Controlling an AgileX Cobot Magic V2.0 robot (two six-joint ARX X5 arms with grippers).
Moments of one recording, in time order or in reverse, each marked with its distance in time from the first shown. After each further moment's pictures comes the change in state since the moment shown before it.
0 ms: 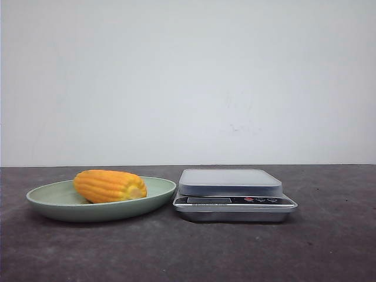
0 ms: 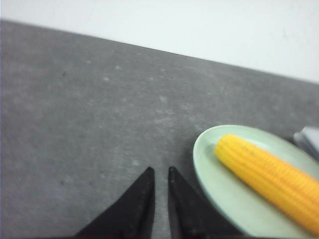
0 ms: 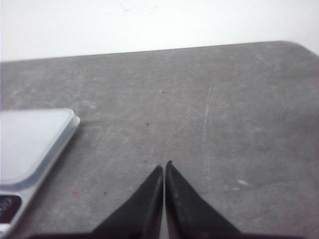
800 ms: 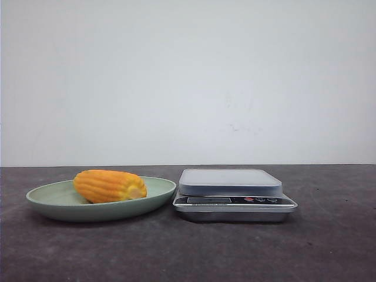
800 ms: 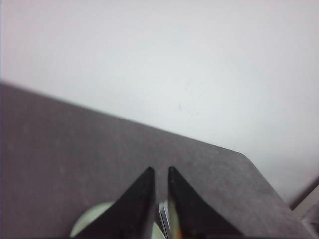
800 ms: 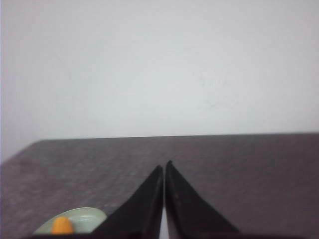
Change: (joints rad) left arm 0.000 0.384 0.867 -0.356 0.214 -0.169; right arm 0.001 0.377 0.947 -0.409 -0.252 0.000
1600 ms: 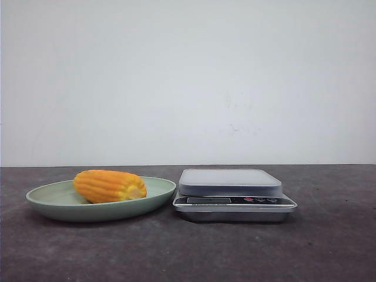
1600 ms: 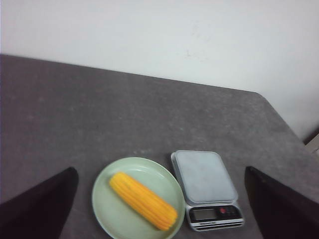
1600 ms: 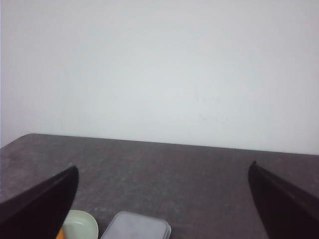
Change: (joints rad) left arm -0.009 0.215 0.342 -0.411 0.045 0.153; right arm 0.000 0.103 0.167 -0.087 -0.009 -0.062
